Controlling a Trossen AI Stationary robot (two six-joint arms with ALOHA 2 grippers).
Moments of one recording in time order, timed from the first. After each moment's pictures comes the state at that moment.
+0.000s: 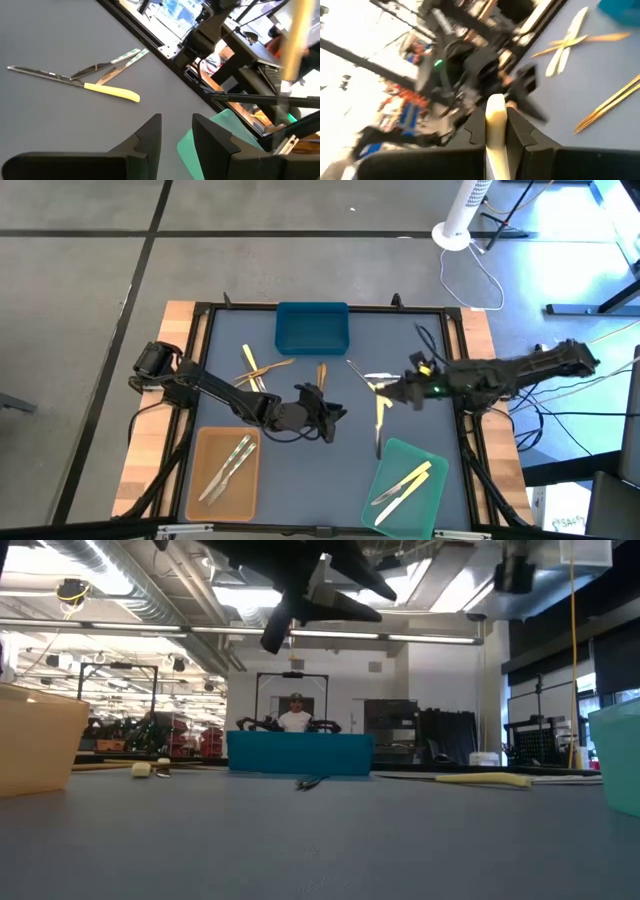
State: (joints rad) left arm -0.29 1.76 1.05 0.35 -0.58 -0.83; right arm 0.27 0.86 0.71 -0.01 0.18 1.04
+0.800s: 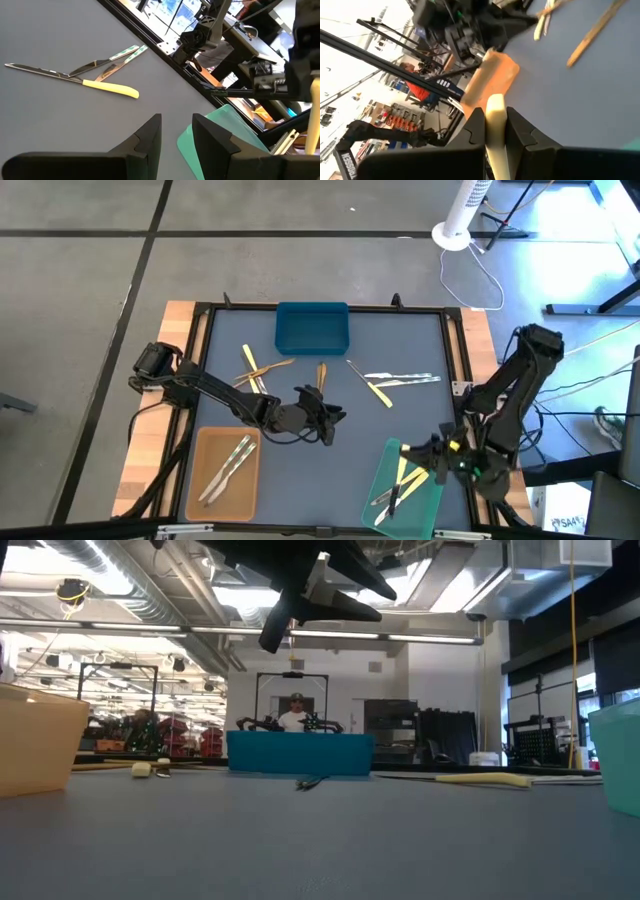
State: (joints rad) left arm -0.30 1.76 1.05 0.34 -0.58 -0.83; right arm 1.13 1.21 0.71 -0.05 1.17 1.59
